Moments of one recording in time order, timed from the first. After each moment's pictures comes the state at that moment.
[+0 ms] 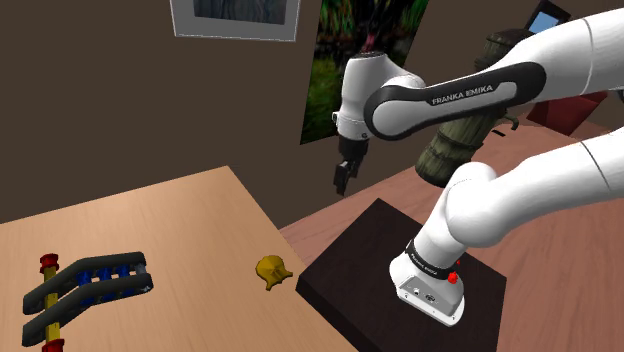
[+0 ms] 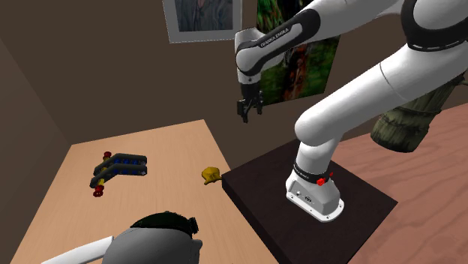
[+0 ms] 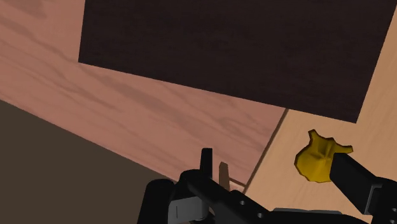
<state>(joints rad) 0.18 -0.67 0.06 -2.81 0.01 2.00 0.04</state>
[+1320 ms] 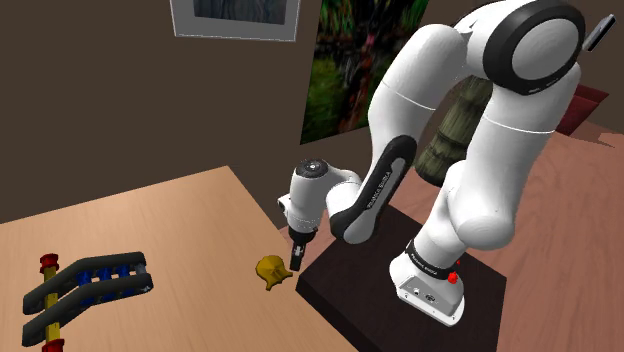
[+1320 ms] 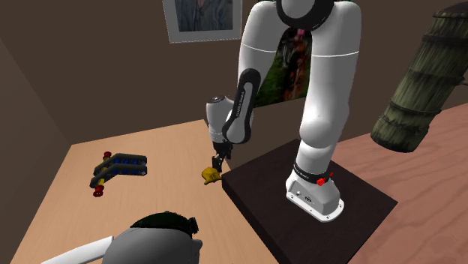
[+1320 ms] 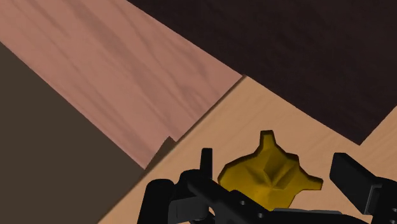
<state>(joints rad) 0.37 0.16 0.21 -2.78 -0.25 2.88 0.27</state>
